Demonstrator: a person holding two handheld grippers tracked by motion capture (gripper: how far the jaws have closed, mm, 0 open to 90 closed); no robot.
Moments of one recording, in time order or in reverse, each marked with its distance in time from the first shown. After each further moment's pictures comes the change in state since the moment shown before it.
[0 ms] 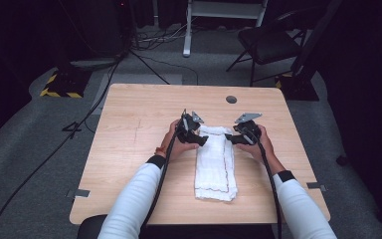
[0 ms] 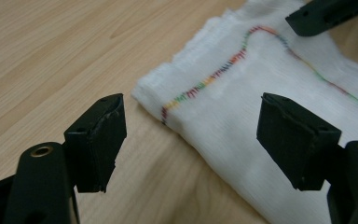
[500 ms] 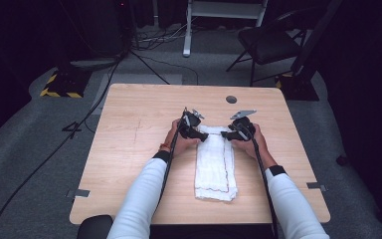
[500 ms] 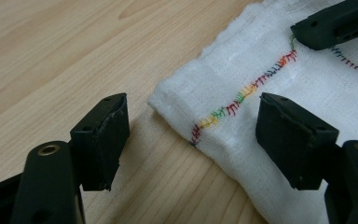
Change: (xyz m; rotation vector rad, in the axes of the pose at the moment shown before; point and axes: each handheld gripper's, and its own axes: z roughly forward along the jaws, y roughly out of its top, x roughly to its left) left arm 0.017 0.001 0.029 0.046 -0.053 -0.088; right arm -0.009 0.004 0.028 0.015 0.049 0.063
